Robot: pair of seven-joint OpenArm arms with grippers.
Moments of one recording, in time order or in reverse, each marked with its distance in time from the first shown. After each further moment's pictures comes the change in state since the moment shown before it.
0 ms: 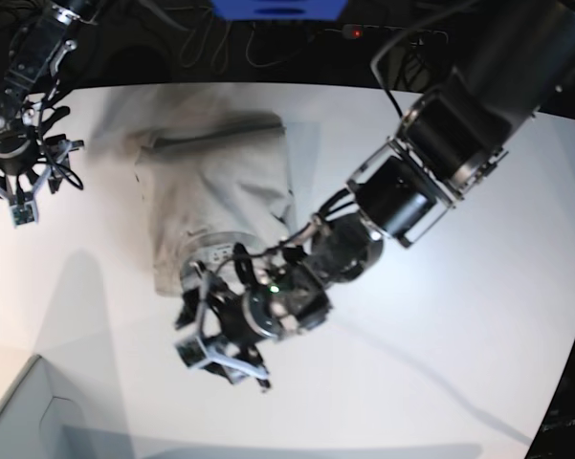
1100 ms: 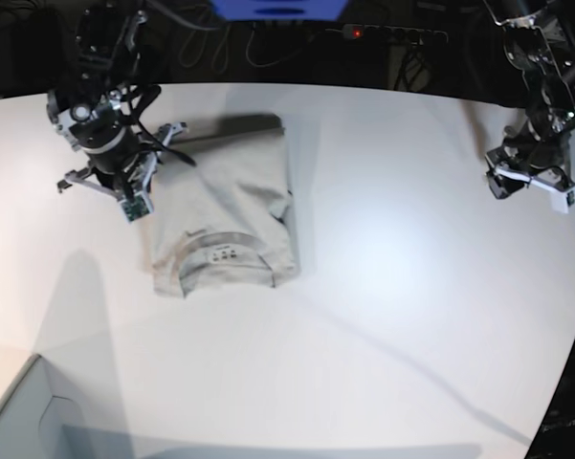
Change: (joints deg) left arm 48.1 -9.3 -81.5 35.1 -23.5 0.7 34.1; right arm -6.2 -8.1 -20.7 3.1 0.2 0.0 0.2
